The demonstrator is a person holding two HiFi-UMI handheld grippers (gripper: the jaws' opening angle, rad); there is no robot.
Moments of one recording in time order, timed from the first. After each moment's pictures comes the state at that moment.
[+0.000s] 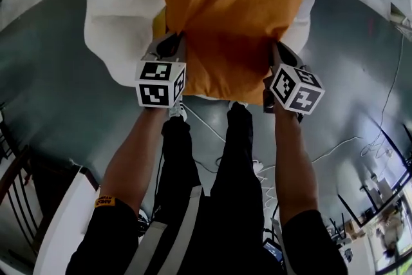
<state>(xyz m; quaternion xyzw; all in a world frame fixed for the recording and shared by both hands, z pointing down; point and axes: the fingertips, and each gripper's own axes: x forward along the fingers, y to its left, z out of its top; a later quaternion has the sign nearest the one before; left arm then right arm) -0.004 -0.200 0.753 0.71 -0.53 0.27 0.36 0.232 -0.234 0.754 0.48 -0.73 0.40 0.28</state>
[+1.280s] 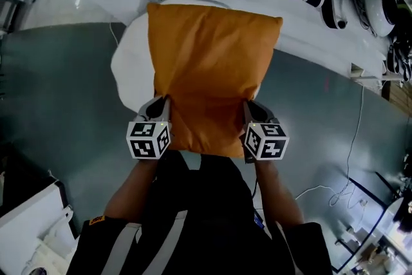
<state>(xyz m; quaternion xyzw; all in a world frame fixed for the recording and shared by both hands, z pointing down) 0.071 -0.113 0.456 0.65 -0.64 0.18 0.36 0.299 -0.183 0.467 0.37 -0.82 0.32 0.29</state>
